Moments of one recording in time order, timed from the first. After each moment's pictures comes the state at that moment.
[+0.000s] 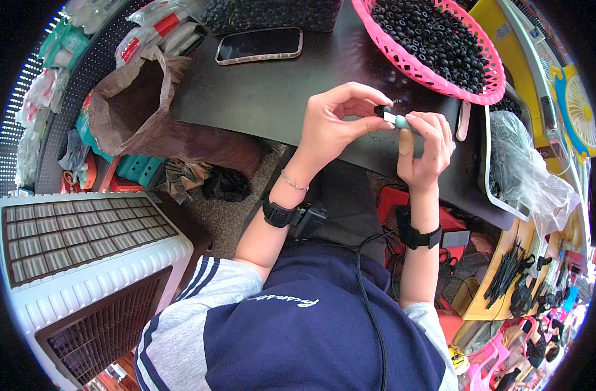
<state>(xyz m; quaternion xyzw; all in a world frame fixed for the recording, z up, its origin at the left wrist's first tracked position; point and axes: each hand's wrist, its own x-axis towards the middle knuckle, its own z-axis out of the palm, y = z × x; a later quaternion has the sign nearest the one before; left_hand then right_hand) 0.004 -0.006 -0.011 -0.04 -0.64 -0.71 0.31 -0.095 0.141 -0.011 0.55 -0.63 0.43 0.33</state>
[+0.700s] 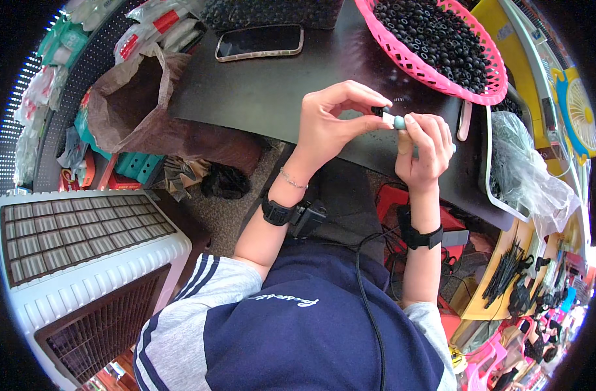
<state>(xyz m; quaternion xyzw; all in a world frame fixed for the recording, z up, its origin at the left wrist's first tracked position) 0.004 -0.010 -0.014 -0.07 -0.64 -0.68 0.36 -0.093 0.141 -0.012 0.57 -0.62 0.40 0.35</state>
